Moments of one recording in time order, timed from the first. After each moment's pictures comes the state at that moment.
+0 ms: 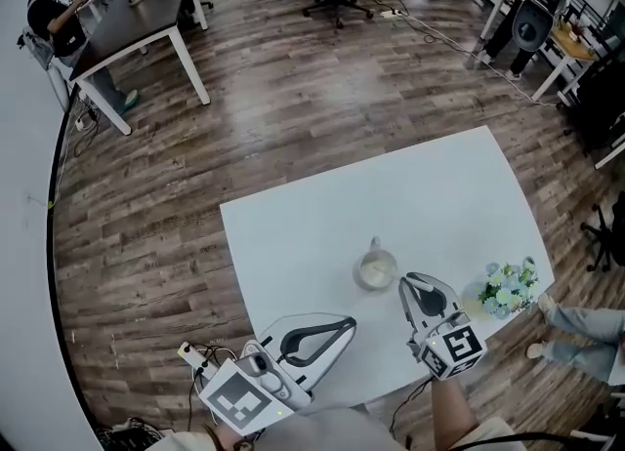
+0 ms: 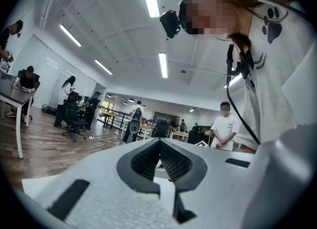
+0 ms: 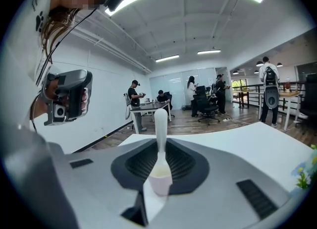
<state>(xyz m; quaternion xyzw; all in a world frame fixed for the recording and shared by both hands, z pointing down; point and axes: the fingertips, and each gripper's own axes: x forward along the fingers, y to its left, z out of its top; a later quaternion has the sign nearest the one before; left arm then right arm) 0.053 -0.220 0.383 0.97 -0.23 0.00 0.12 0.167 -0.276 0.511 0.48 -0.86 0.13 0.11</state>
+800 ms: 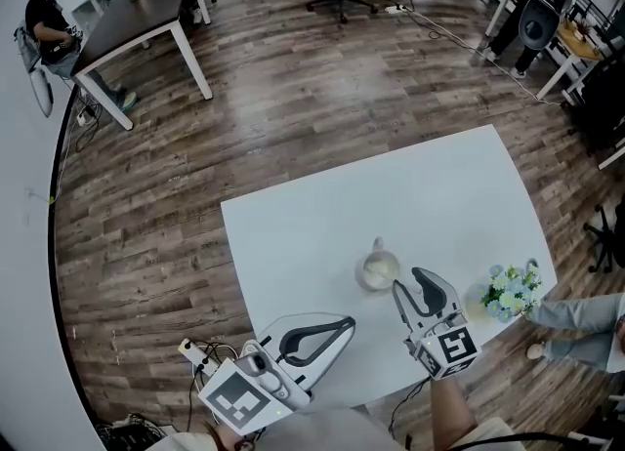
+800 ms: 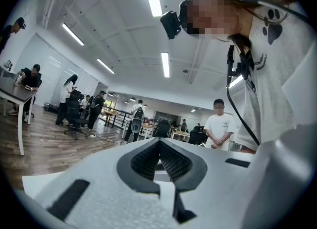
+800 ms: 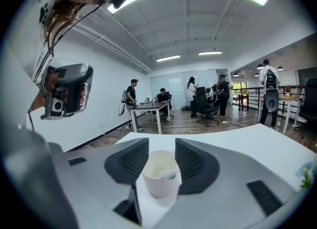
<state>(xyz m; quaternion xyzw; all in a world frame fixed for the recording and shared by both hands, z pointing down) 0.052 -0.228 0.391 0.96 -0.23 -0.01 0.13 0.164 -0.283 0.525 0.49 -0.86 0.12 0.12</state>
